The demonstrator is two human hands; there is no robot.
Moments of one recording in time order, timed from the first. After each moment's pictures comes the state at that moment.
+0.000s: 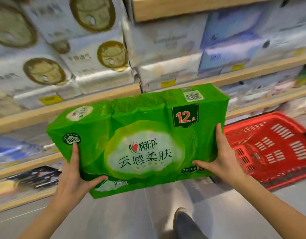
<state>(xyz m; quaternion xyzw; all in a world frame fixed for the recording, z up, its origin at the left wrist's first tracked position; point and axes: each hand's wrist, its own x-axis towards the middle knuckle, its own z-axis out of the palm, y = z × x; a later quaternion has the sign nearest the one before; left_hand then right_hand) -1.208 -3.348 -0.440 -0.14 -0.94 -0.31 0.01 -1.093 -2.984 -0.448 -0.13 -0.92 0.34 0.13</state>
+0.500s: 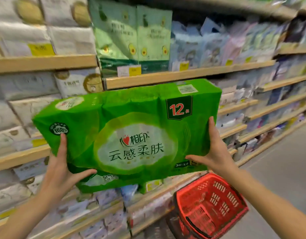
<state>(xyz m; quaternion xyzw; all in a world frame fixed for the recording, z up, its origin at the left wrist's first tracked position) -1.205 -3.284 -0.088 -0.34 -0.82 -0.40 0.22 -1.012 -2.949 -0.073 -0.11 -0.90 0.25 0.34</state>
